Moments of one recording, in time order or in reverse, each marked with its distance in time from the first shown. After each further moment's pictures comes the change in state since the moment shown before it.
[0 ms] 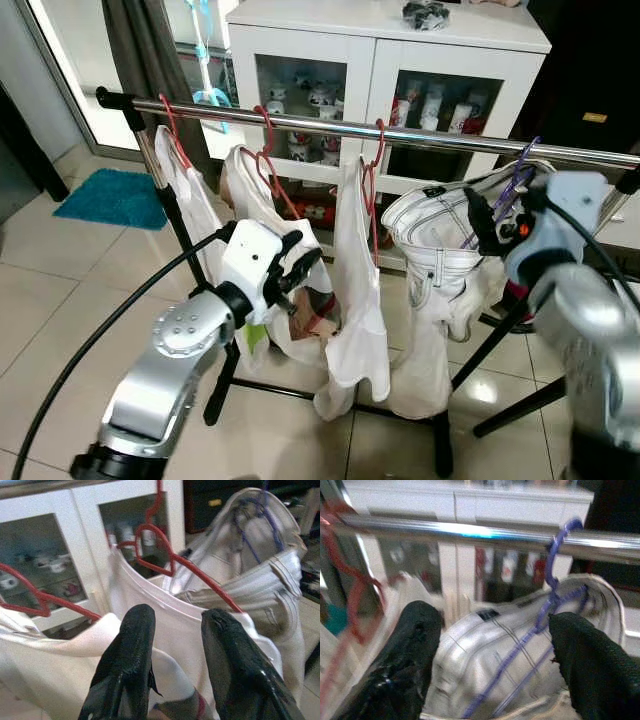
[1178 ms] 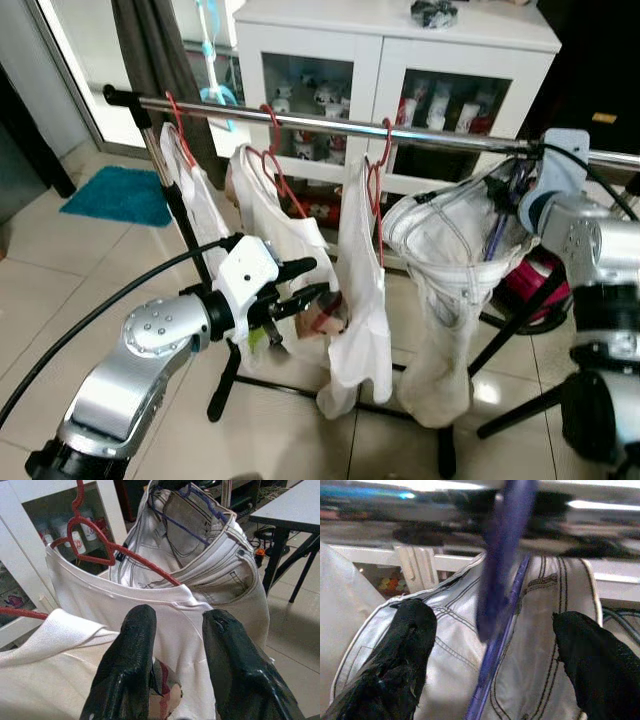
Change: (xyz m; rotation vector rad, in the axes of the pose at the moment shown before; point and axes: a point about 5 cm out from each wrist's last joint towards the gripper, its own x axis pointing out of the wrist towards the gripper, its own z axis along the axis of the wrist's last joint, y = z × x) left arm -0.015 -0.001 0.003 0.091 0.038 -0.268; right arm 0.090 -0.042 0.008 0.029 0.257 -0.116
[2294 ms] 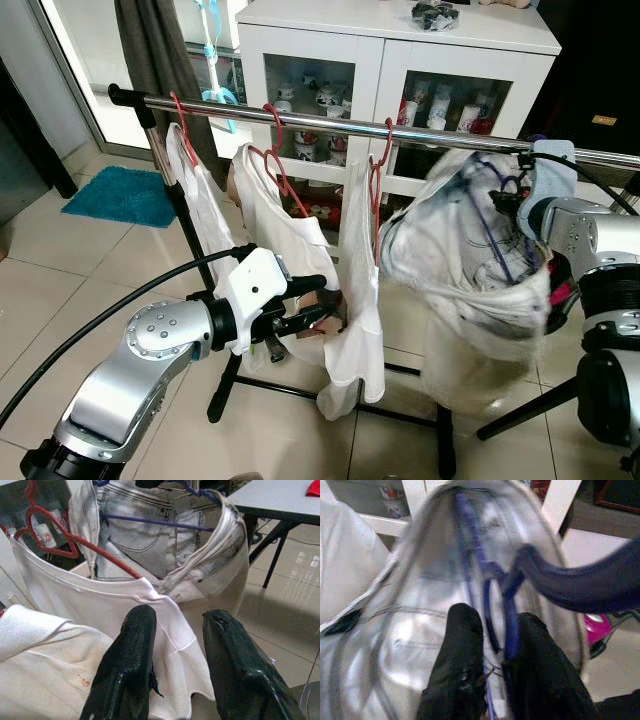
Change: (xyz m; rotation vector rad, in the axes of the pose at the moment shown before) left arm 0.000 -0.009 -0.002 0.002 0.043 -0.113; right arm 0.013 -0.010 -0.012 -0.054 0.096 0.091
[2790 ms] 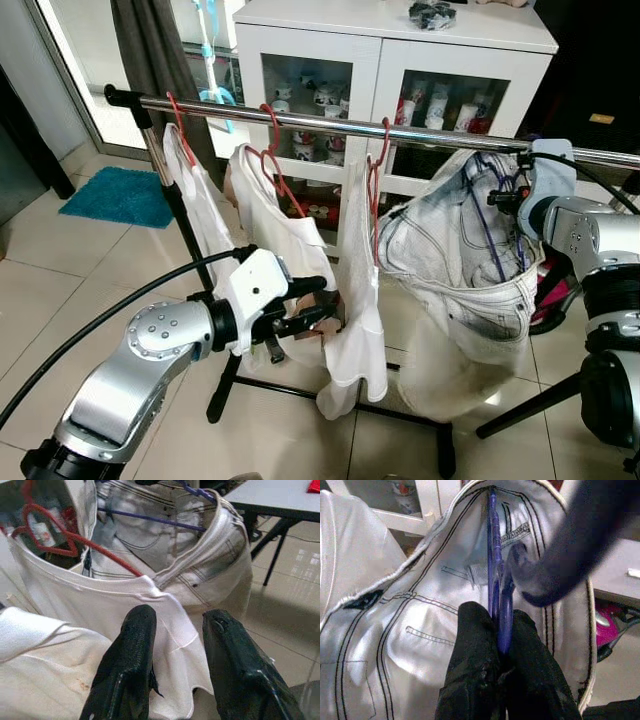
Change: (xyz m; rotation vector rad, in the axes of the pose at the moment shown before) left arm 0.002 -0.001 0.000 0.007 0.004 0.014; right arm -0.004 0.002 0.001 -0.030 -0.010 0.051
